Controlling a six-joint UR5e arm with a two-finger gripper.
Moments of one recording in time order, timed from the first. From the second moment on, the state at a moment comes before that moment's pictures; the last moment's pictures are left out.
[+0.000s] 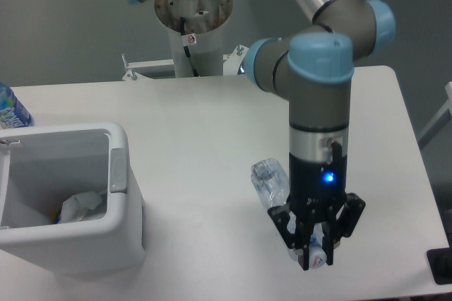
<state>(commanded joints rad) 2.49 -2.04 -1.20 -0.73 1.25 0.10</state>
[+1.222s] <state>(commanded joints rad) 2.41 -1.92 -1.15 -0.73 1.22 -0.04</state>
